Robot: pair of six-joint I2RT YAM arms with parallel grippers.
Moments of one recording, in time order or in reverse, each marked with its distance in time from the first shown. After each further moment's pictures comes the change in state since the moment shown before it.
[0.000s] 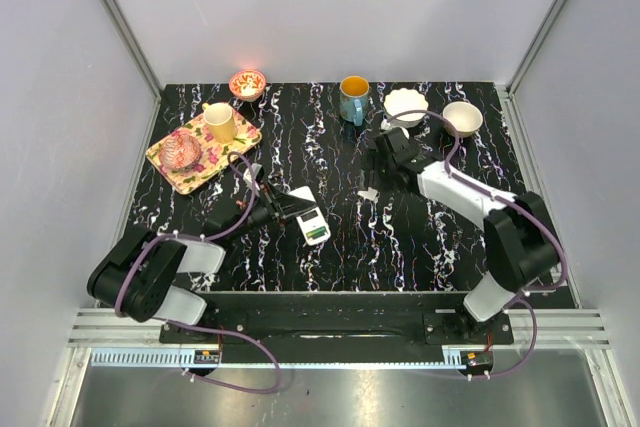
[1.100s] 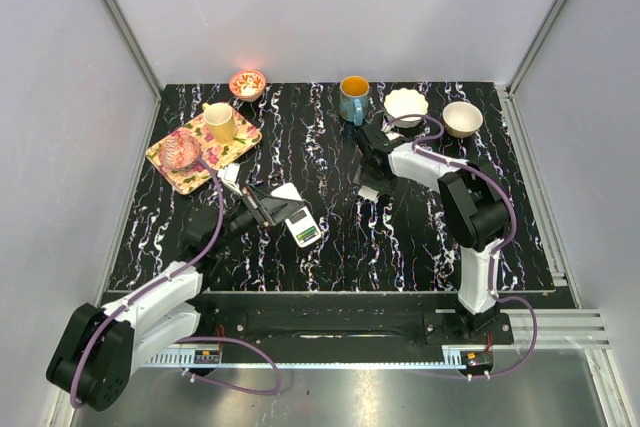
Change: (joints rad) left arm 0.000 -0.524 -0.032 -0.437 -0.134 0.315; right arm 0.000 0.398 0.292 -0.156 0.122 0.338
